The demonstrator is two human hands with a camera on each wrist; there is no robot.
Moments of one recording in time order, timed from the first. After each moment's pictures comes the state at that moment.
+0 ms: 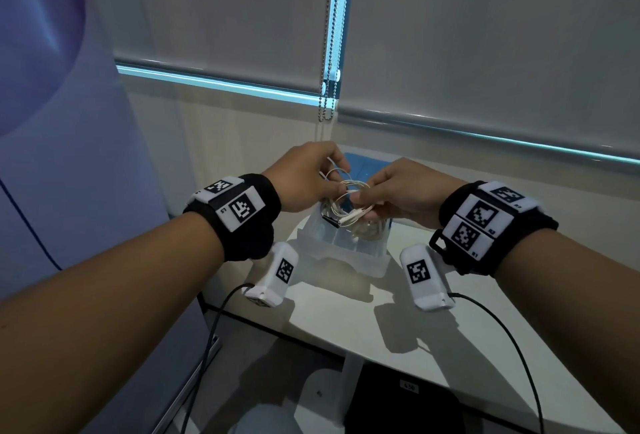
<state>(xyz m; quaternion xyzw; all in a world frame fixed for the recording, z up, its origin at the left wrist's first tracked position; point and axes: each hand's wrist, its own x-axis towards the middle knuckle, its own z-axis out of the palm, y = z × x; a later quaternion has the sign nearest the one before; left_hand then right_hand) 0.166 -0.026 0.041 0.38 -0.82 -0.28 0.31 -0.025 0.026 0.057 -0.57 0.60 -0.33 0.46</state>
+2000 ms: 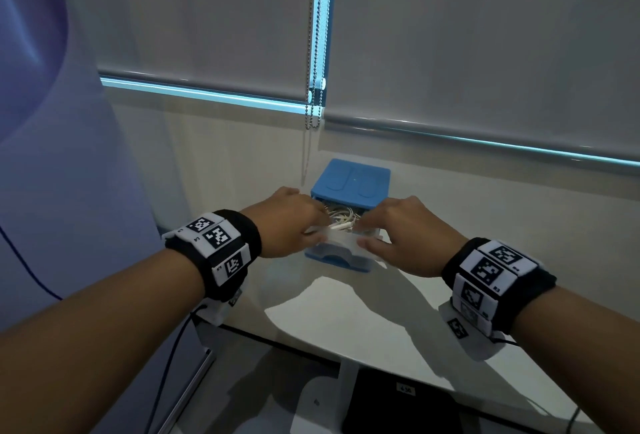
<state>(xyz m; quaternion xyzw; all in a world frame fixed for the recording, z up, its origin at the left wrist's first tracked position) 0.178 -0.022 0.007 0.31 -0.95 0.05 0.03 -0.045 0.061 0.017 -0.81 0.58 -0.07 -0.06</state>
